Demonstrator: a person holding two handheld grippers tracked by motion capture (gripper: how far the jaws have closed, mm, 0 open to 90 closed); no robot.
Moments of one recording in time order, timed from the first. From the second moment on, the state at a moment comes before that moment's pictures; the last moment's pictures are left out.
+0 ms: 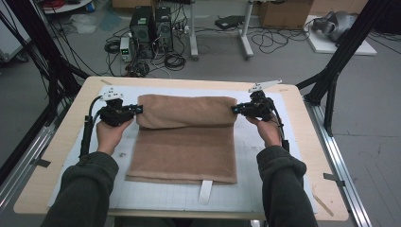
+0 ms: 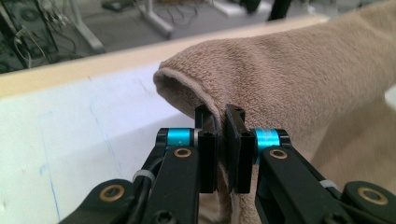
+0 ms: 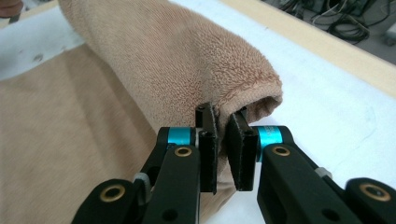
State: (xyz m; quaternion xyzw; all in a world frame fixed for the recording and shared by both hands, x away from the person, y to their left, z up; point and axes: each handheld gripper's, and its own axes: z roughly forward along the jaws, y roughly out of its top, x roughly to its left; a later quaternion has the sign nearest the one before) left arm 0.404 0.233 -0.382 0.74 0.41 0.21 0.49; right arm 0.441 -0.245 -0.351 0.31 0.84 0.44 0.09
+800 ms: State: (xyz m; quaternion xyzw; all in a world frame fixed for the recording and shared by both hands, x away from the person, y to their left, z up) left arm 0.331 0.255 -0.421 0.80 0.38 0.14 0.44; right arm 0.364 -0.251 -0.398 0.29 0.86 0.41 0.06
